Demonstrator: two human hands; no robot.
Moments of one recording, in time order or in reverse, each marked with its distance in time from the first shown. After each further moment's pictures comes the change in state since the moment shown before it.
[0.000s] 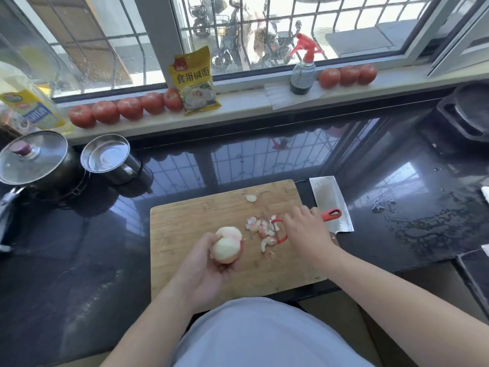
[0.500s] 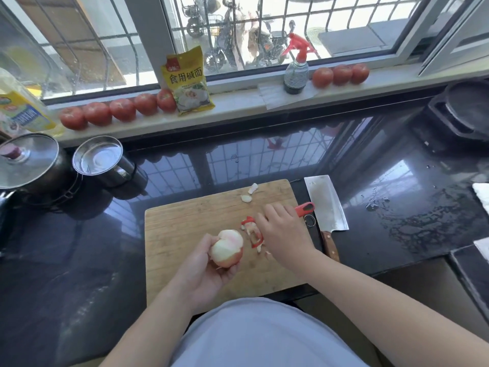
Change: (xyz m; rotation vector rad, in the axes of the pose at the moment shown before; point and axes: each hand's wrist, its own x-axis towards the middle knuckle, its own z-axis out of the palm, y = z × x) left_hand 0.005 -0.006 0.003 0.071 -0.031 -0.043; right_hand -0.001 -0.029 -0.016 0.167 0.194 -0.139
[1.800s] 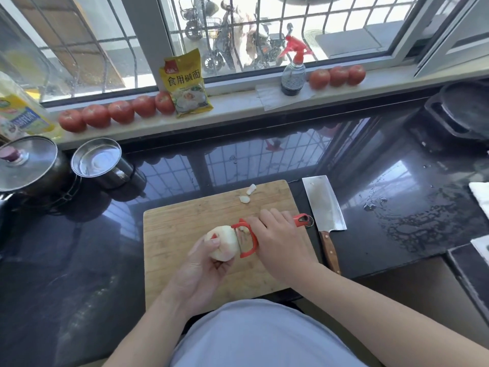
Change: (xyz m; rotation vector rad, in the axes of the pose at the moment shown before) left_hand -0.004 -0.005 -0.012 0.016 -0.233 0.237; right_hand -0.014 -0.024 -0.023 0.204 0.248 0.026
